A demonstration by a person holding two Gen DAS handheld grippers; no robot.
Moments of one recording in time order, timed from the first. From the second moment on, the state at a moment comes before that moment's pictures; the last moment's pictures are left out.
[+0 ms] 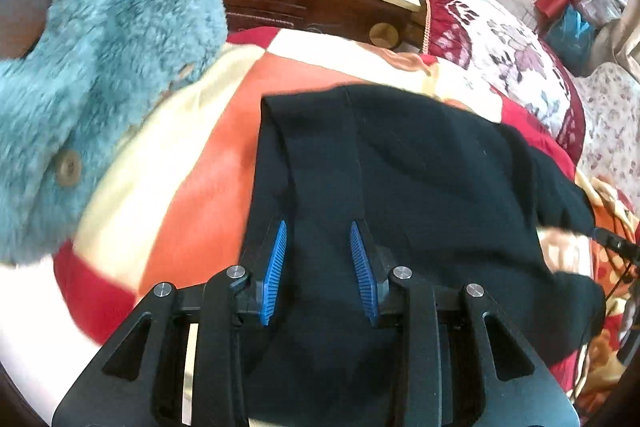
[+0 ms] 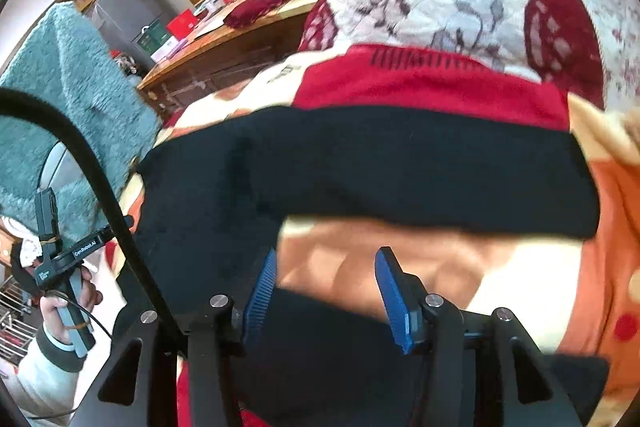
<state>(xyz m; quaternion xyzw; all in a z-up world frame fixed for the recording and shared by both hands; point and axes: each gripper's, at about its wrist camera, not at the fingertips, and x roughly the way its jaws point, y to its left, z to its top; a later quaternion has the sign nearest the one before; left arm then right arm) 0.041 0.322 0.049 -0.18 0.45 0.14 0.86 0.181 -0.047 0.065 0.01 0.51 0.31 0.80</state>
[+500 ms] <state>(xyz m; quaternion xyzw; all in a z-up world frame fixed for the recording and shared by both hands) 0.129 0.360 0.053 -0.09 0.48 0.02 0.87 0.313 -0.005 0.052 -0.19 0.52 0.38 0.74</state>
